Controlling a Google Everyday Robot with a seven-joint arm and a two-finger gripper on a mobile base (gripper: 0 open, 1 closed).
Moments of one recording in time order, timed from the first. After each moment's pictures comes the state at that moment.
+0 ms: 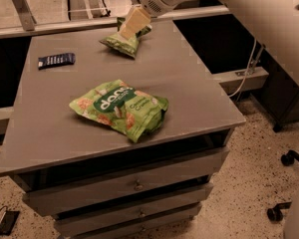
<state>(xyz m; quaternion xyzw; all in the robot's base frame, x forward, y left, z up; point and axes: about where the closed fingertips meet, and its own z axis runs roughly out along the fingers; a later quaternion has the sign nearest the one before) 0.736 0.019 1.012 -0.54 0.68 0.01 0.50</state>
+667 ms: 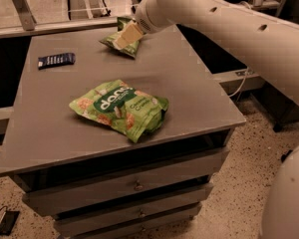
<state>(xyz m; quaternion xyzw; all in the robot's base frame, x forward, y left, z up) 0.774 0.015 0.958 -0.43 0.74 0.01 0.51</state>
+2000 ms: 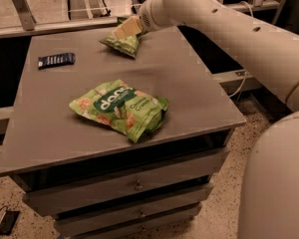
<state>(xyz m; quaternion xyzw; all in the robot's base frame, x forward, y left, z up) 0.807 0.013 0.949 -0.34 0.78 0.09 0.52</state>
